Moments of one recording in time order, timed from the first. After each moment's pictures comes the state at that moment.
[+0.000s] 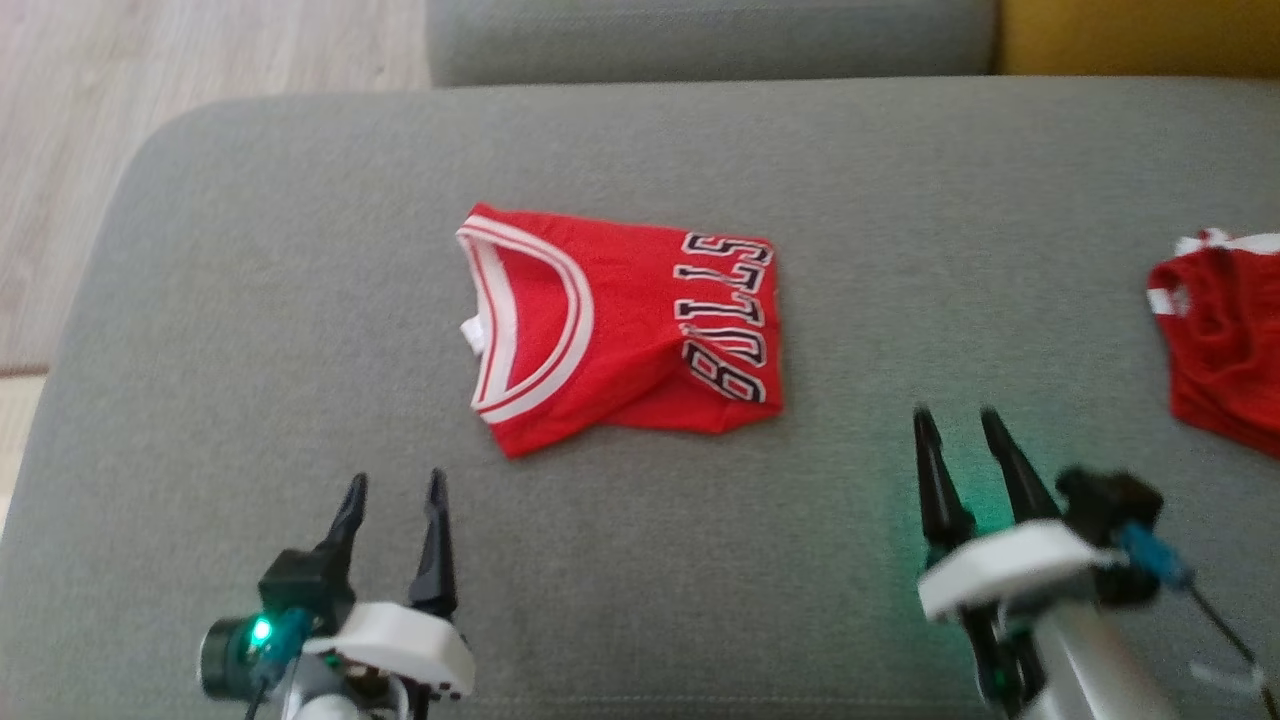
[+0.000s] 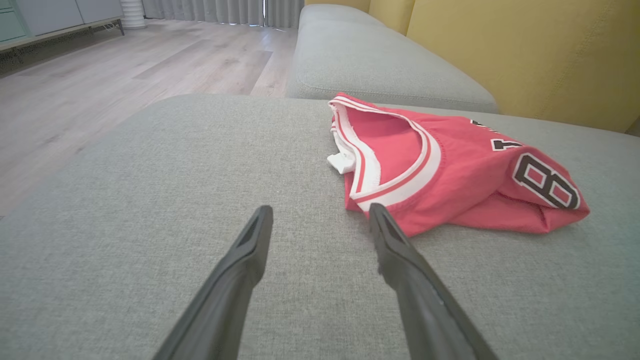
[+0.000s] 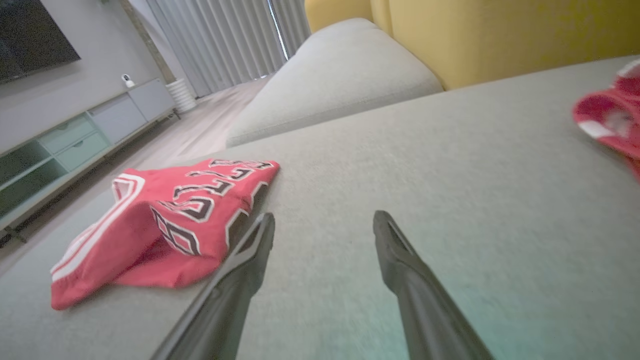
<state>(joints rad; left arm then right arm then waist) 0.02 0.04 -0.21 0.27 -0.17 0.10 -0.26 -0.16 -0.05 0.13 0.52 0.32 0.12 -0.25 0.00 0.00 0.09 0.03</state>
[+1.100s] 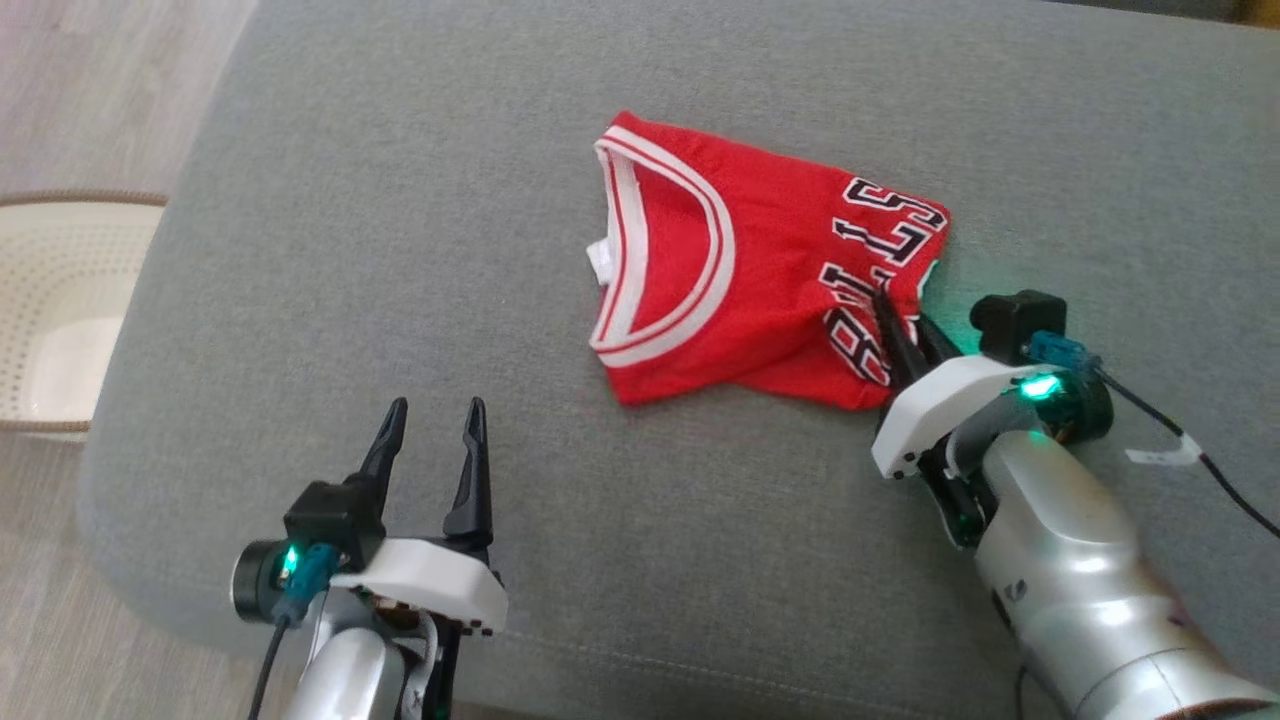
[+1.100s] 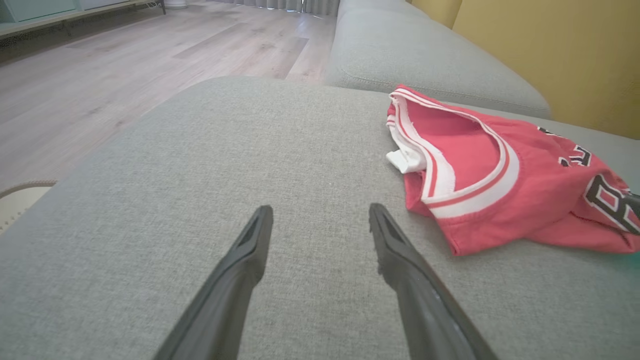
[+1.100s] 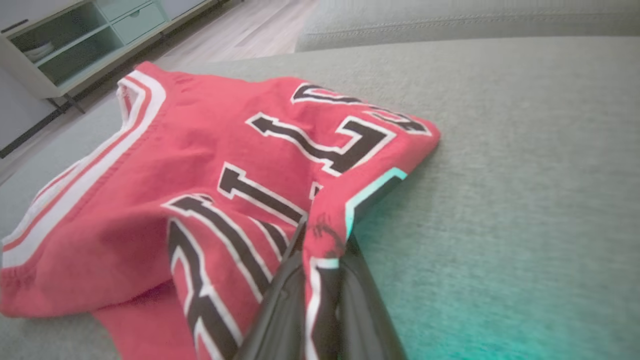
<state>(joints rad) -0.10 0.04 -0.29 0.26 -0.21 0.10 -0.26 -0.65 -0.06 0.33 1.05 0.34 0.12 -0.21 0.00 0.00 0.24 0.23</state>
